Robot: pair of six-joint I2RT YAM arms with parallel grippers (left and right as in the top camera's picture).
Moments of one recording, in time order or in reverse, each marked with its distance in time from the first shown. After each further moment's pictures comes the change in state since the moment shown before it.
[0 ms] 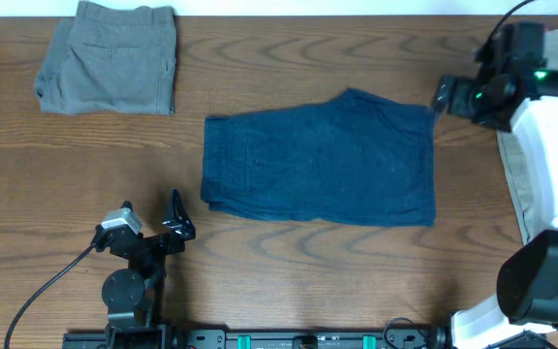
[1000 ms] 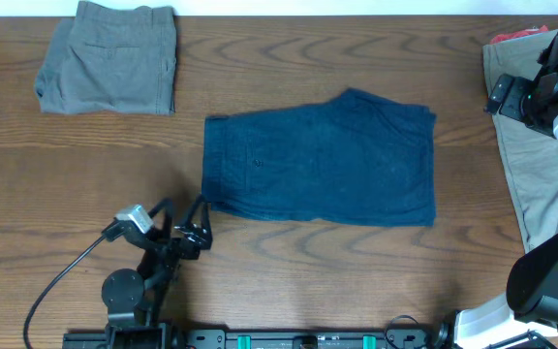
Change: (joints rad) left arm -0.001 0.031 -0.004 0.082 0.367 -0.296; right arm -0.149 0.001 0.016 -0.020 0.137 -0.019
